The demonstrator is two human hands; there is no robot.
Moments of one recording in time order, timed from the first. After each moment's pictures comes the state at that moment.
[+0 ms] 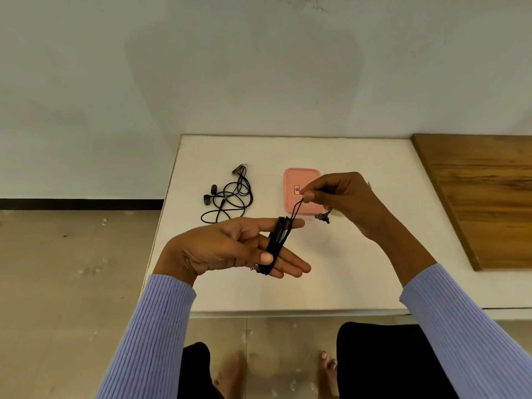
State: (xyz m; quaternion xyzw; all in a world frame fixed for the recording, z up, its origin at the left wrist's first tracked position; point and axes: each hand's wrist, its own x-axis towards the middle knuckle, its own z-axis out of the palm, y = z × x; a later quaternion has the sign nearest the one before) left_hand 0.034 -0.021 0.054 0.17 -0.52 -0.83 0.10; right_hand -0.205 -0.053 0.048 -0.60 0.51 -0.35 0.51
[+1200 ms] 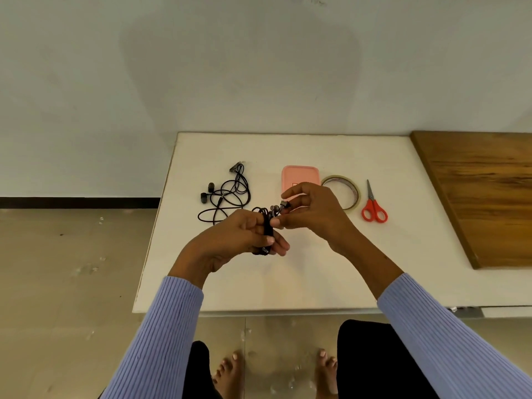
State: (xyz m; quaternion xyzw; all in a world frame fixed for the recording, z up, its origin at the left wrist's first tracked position) left_hand 0.015 -0.023 0.037 0.45 -0.54 -0.69 0.18; right_hand -0.163 -0.040 0.034 -0.51 0.58 -0.32 0.54
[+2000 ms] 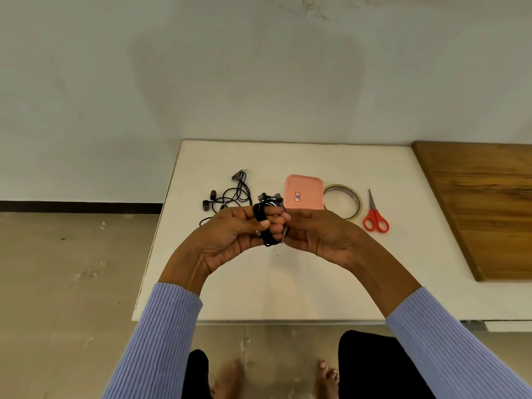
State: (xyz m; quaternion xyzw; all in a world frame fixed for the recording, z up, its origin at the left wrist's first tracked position) left_hand 0.015 -0.031 0.046 0.41 -0.31 -0.78 0.35; right_hand -0.166 -0.033 0.044 -0.27 0.47 -0.31 0.78
